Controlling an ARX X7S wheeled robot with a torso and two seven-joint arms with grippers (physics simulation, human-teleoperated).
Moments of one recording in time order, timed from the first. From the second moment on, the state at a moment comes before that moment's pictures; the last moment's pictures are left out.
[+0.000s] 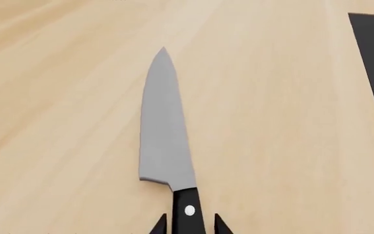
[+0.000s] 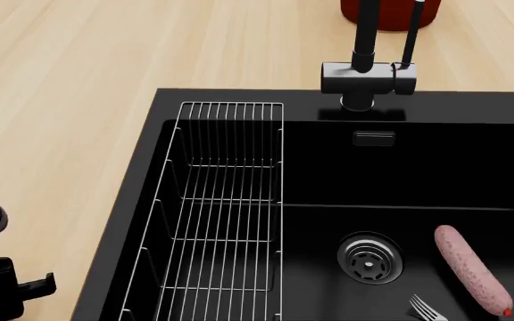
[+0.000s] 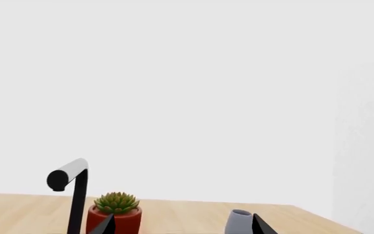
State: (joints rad) left arm -0.59 -0.73 0.53 0.37 -1.43 -0.64 -1.31; right arm 0.55 1.03 0.95 -0.88 1.77 1.23 0.84
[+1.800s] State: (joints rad) left arm -1.32 -0.37 0.74 0.25 -1.51 -0.95 -0.93; right arm 0.20 1.07 1.58 -0.92 2.19 1.32 0.99
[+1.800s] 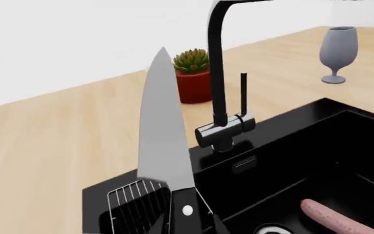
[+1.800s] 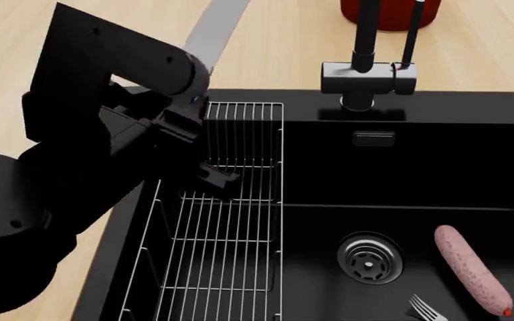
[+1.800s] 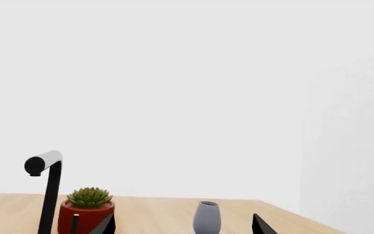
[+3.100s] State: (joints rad) left arm -1.66 -0.02 1.46 -0.26 -1.99 -0.56 -0.64; right arm 0.00 1.02 2.02 -0.82 2.41 1.51 1.04
